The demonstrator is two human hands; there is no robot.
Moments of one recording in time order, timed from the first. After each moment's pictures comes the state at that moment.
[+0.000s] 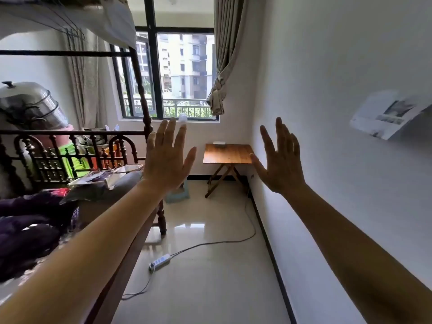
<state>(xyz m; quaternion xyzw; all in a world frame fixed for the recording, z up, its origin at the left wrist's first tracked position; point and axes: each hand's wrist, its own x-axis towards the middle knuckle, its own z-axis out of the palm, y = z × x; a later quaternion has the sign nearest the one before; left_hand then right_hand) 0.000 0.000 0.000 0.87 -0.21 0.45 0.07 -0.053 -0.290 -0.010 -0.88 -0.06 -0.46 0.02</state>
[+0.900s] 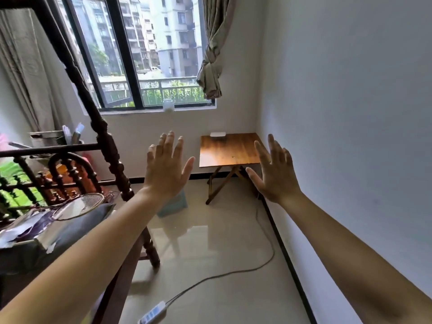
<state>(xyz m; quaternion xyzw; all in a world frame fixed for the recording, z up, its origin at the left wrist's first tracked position) 0.553 -0.109 -0.065 0.93 -0.20 0.31 0.04 0.504 -0.404 -0.112 -0.94 -0.03 -0.33 0.07</state>
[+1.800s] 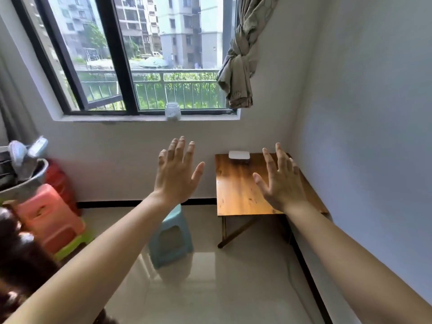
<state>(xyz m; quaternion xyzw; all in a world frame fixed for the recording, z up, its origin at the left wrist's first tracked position) 1.201 -0.116 -0.091 0.93 -0.22 0.27 0.09 1.150 -0.399 -0.135 -0.96 0.02 -0.28 0.08</state>
